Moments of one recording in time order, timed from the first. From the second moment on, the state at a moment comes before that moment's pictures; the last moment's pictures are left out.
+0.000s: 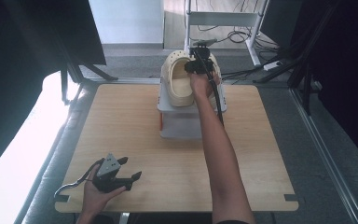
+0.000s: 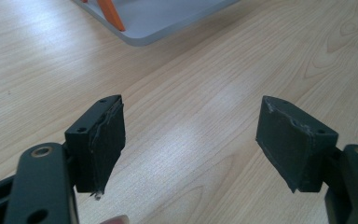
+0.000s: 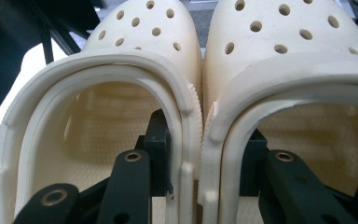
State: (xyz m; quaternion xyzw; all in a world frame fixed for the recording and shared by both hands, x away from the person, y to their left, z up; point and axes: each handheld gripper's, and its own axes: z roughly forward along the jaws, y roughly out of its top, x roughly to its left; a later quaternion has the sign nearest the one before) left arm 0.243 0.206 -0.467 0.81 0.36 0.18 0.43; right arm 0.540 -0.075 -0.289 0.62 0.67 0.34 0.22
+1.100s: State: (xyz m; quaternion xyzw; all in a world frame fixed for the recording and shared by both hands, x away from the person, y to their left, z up) left arm 0.241 0.204 -0.467 0.81 0.37 0.17 0.43; right arm 0.504 -0.108 -0.282 0.52 0.75 0.38 0.18
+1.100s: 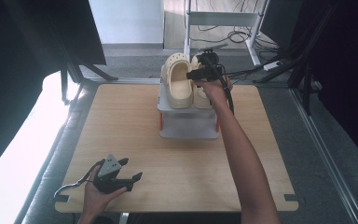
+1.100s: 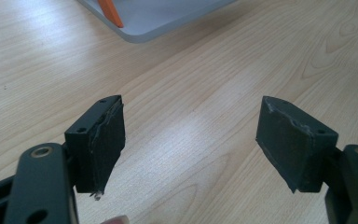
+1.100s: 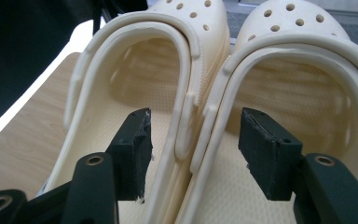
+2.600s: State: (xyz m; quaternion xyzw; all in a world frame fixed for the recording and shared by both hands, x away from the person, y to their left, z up) left arm 0.240 0.203 -0.468 0.81 0.37 0.18 0.42; right arm 0.359 -0.197 -0.376 0.34 0.79 0.50 0.08
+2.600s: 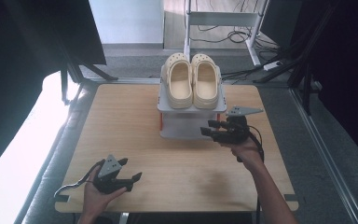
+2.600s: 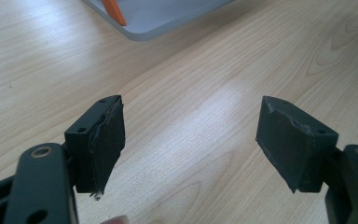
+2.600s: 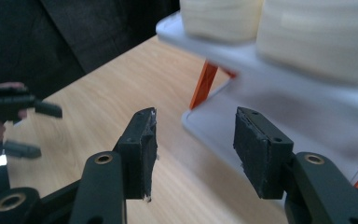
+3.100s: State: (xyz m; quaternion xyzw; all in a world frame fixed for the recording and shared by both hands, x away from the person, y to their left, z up) left arm 0.242 0.203 -0.468 0.80 0.38 0.18 0.42; right arm 0.353 -0.191 -0.398 0.33 0.80 0.49 0.10
